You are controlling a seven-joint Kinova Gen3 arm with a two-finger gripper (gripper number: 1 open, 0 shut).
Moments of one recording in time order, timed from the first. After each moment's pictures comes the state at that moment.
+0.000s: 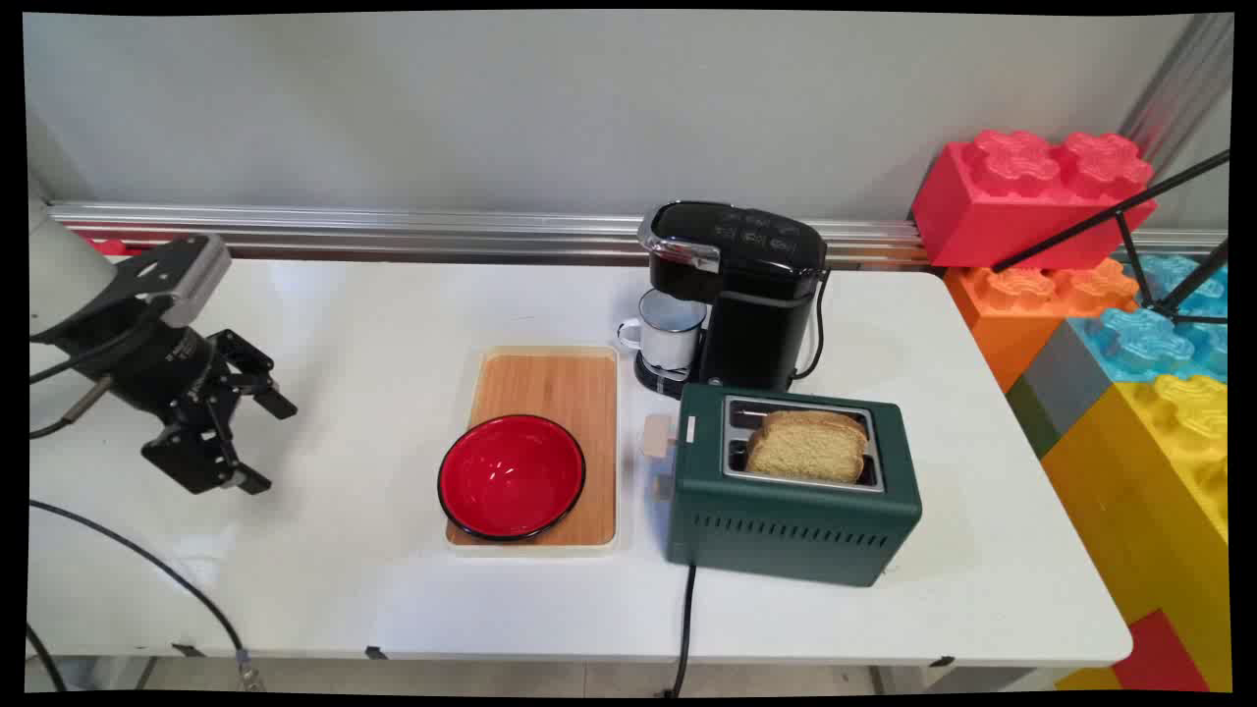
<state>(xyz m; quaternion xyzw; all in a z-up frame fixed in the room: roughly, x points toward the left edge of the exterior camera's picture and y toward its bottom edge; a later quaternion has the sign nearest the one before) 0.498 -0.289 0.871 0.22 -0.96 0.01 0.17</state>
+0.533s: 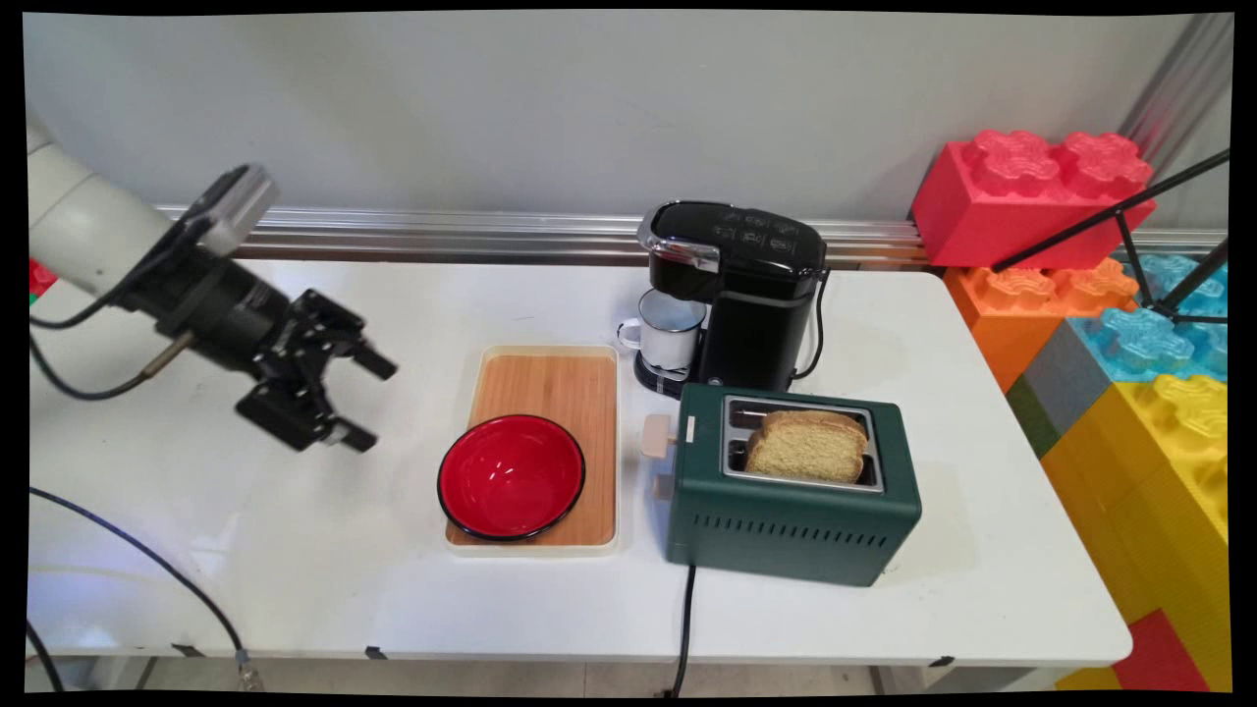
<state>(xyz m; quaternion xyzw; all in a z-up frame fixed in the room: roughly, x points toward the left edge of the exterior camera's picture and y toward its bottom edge) 0.455 -0.317 0.891 0.20 -0.92 0.02 0.32</state>
